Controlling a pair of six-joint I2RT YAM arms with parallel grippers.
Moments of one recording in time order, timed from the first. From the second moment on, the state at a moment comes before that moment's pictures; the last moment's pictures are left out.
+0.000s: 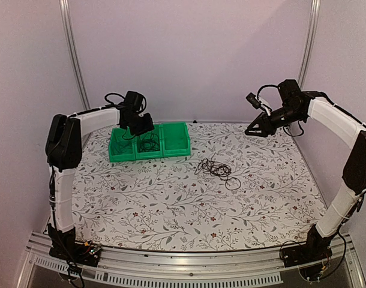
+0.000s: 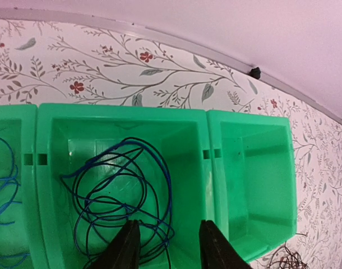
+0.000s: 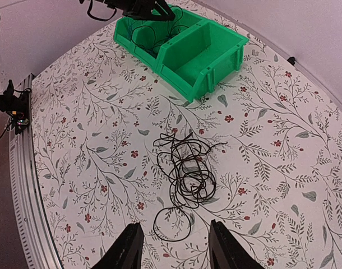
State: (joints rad) left arm -0.37 2.22 1.83 -0.43 0.01 -0.58; right arm 0.23 1.67 1.57 -0.87 -0.72 -0.51
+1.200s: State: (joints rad) left arm -0.46 1.98 1.62 -0.38 0.06 -0.57; right arm 0.26 1.77 1.60 -0.90 -0.69 -0.53
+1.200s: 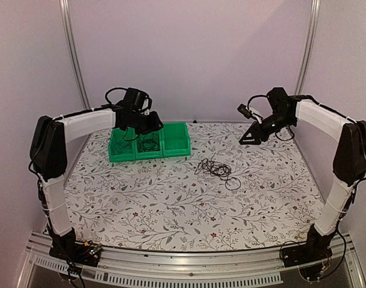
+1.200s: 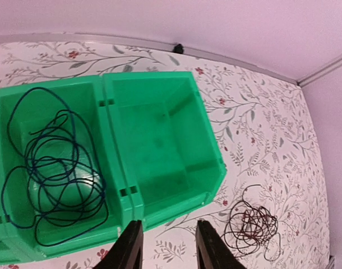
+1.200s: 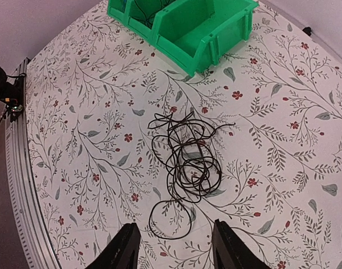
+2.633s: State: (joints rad) left arm -0.74 1.74 1.39 -0.32 0.14 -0.49; right arm 0.35 2.56 2.08 -0.69 -0.83 -0.29
